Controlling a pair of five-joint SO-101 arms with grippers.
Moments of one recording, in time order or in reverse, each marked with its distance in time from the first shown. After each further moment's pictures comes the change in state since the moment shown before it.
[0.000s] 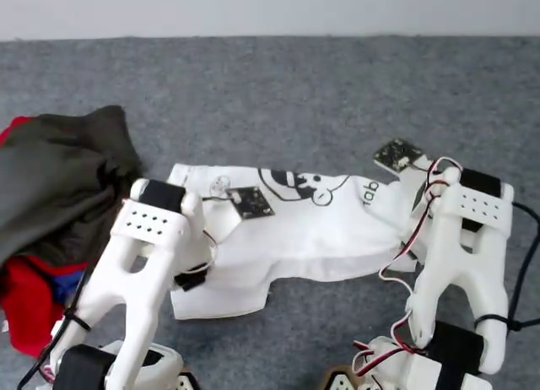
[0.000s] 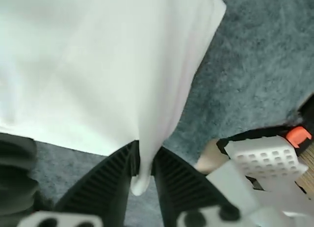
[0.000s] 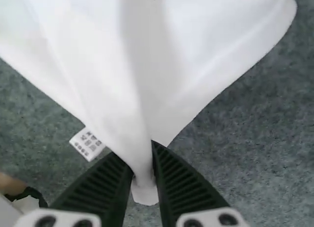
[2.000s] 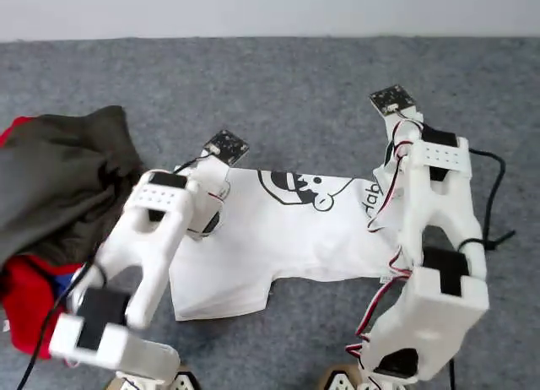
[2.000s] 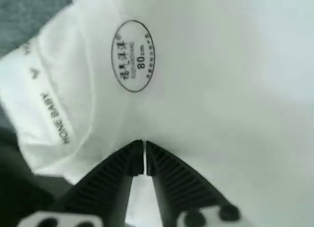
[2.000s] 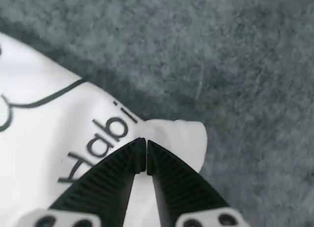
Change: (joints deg) left arm -5.6 22.9 -4.5 -38.9 20.1; right arm -8.9 29.3 -23.8 -17.1 -25.4
